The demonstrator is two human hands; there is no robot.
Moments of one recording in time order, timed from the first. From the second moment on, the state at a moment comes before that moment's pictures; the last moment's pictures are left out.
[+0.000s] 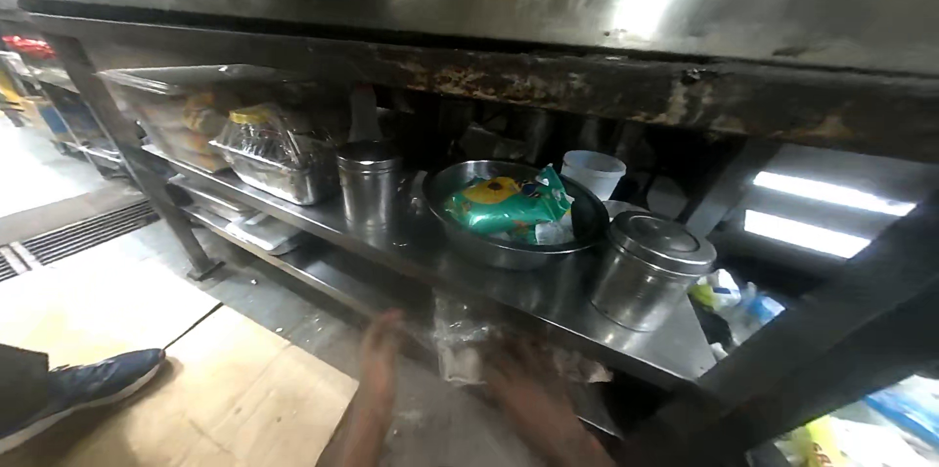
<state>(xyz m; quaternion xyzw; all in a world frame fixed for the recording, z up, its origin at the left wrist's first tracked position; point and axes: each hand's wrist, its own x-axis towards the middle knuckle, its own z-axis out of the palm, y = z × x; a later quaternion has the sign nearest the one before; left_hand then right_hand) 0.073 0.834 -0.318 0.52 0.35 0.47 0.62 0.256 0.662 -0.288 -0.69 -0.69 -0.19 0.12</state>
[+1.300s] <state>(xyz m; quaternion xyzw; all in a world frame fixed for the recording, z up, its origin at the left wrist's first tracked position) 0.092 0.822 -0.215 0.92 0.22 0.29 0.15 0.226 0.624 -0.347 -0.79 -0.55 -0.15 0.23</state>
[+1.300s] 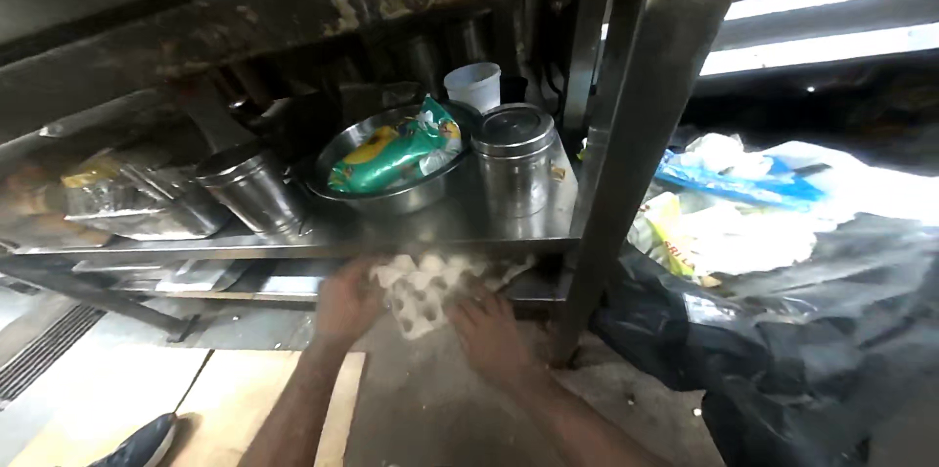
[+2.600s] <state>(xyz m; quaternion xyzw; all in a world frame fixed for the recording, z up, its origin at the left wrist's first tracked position) 0.086 0.873 -0.311 0.78 0.37 0.32 0.39 0.281 0.581 -0.307 -0.74 -0.65 -0.02 0.18</state>
